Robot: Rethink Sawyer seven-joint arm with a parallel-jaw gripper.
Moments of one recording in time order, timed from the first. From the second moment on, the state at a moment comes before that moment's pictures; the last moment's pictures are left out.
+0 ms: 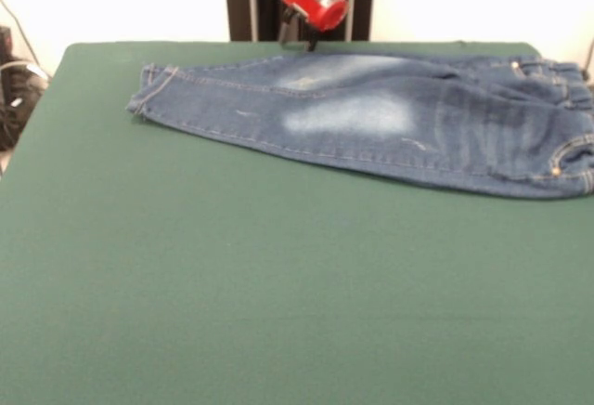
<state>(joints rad) 0.07 -0.30 -0.37 2.11 -0.32 -0.22 2.82</state>
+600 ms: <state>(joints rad) 0.01 -0.36 -0.36 2.10 -0.37 -0.11 2.82</state>
